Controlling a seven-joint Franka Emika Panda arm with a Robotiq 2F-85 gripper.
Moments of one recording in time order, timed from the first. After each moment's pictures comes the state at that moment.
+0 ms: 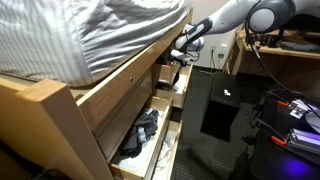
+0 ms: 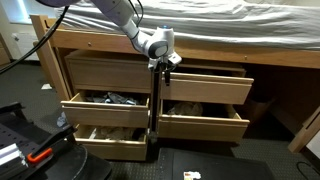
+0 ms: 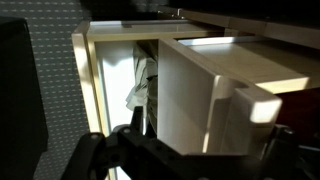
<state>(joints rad) -0.15 1.34 -0.17 -0.99 0.36 2.62 0.73</state>
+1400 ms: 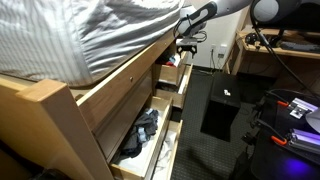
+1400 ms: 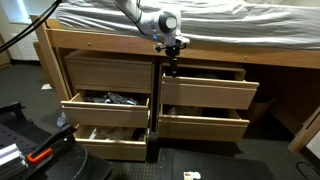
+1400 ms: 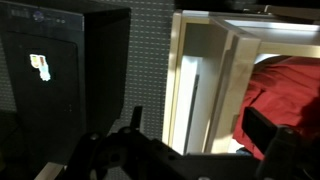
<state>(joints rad) -0.10 1.22 -0.34 -0.95 0.17 2.14 0.80</state>
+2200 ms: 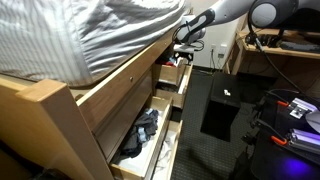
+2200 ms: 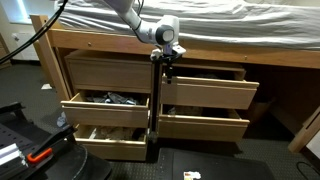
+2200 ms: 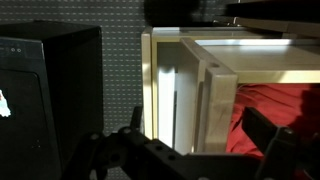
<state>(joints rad) -0.13 1.28 -0.27 -0.96 0.26 2.26 0.81</state>
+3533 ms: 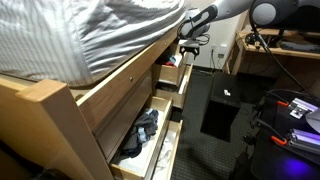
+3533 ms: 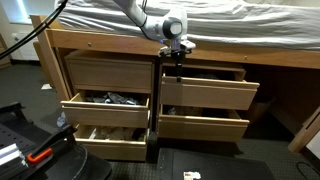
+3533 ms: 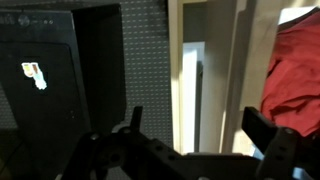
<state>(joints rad) -0.12 1.25 -0.39 -0.97 0.28 2.21 0.83</state>
